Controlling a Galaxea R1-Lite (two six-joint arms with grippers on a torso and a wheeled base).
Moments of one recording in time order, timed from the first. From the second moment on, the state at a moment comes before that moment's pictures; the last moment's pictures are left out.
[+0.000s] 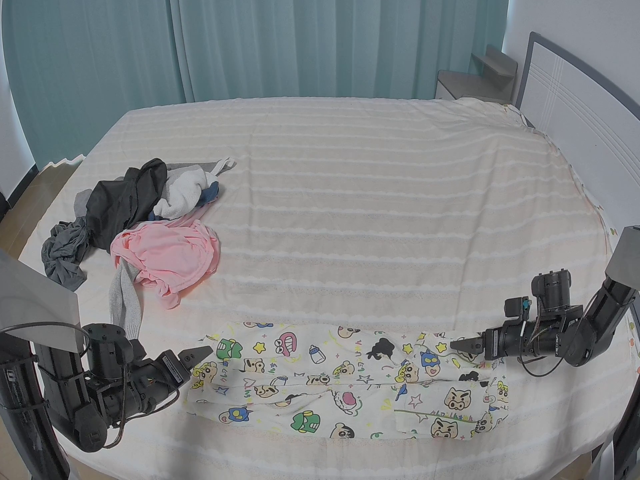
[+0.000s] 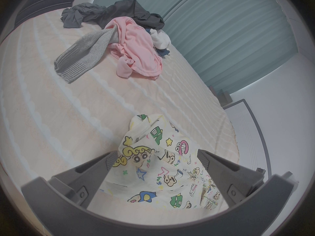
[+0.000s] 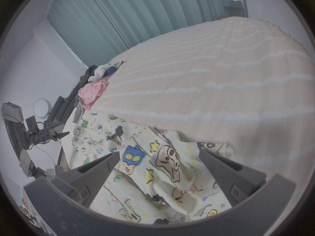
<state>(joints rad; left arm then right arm) -0.19 2.12 -0.04 -1.55 -0.16 -0.82 0.10 2.07 -0.53 -0.81 0.38 0.07</state>
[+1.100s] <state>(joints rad) -0.20 2.17 -0.03 -1.55 -0.16 -0.82 0.14 2.06 -0.53 -0.81 0.36 -0.14</state>
